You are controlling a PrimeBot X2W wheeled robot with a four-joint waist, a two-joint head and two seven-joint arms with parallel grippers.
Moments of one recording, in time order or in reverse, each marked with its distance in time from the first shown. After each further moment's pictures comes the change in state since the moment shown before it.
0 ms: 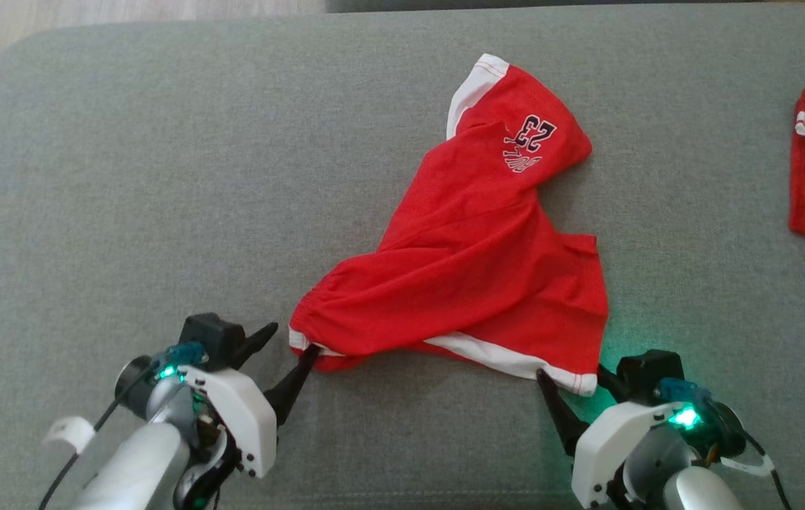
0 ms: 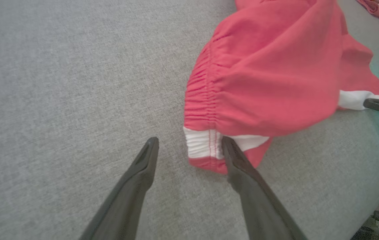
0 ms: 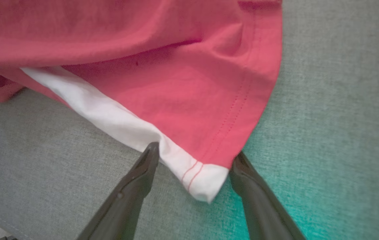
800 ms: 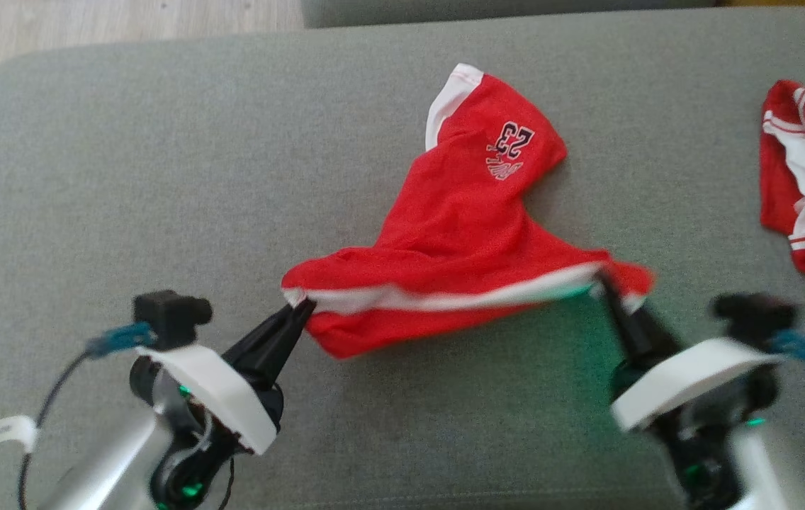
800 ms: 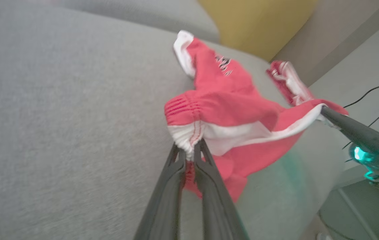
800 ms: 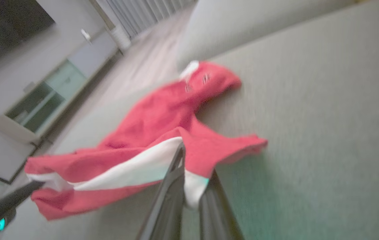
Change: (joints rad) left arm -0.029 0.067 -0.075 -0.123 -0.390 0.000 -0.074; right arm -0.044 -0.002 -0.069 -0.166 0.350 0.000 -0.054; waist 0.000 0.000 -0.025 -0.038
